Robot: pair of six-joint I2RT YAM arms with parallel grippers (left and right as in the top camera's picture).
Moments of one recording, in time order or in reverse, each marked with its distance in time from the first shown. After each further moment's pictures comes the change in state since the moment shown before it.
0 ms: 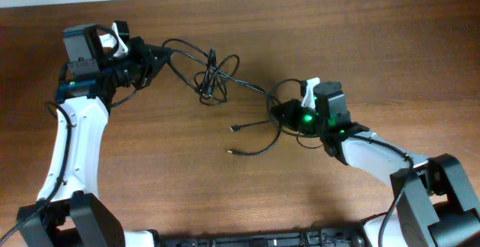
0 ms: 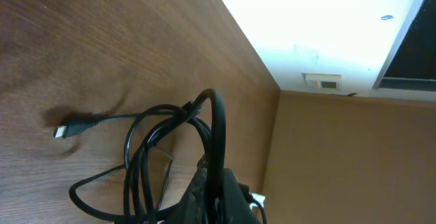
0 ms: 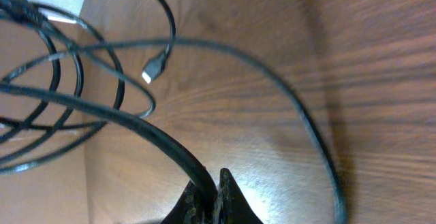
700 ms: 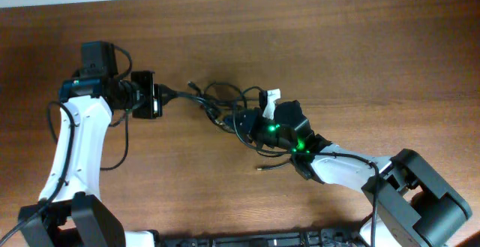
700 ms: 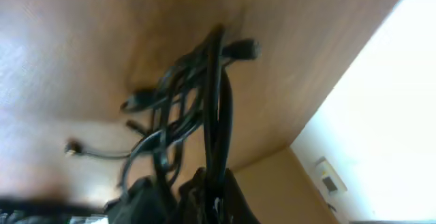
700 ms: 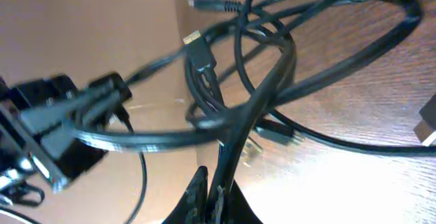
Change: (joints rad) left arm -0.031 0.000 0.007 -0.460 -0.167 -0.581; right arm 0.367 0.068 -0.020 0.473 0.046 0.541
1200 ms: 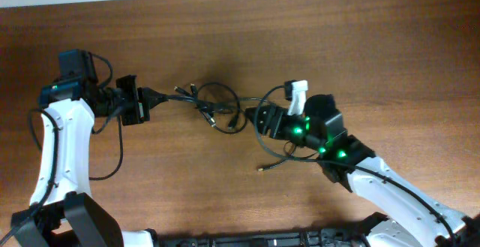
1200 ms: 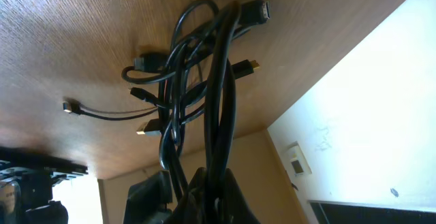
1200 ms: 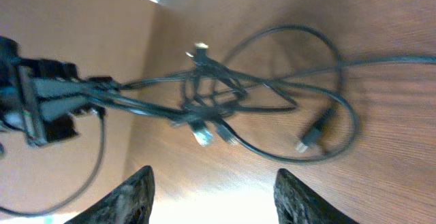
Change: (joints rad) left arm 0.122 0.000 0.000 -0.126 0.156 -0.003; right arm -0.121 -0.382 0.008 -0.489 0.032 -0.473
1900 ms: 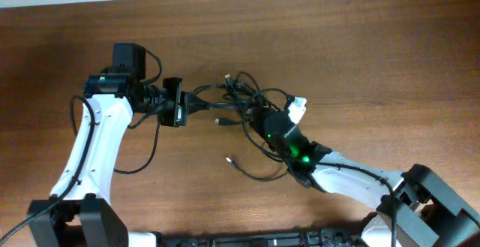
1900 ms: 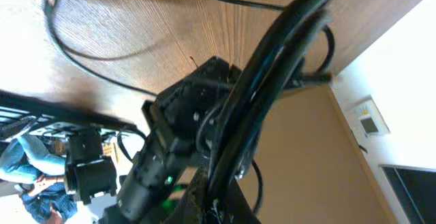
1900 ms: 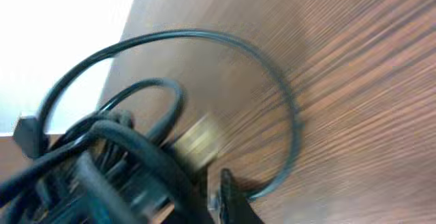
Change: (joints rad) left arm -0.268 0.000 0.001 -0.002 0.080 -0.042; right arm 0.190 0.286 -0.008 0.146 0.661 0.424
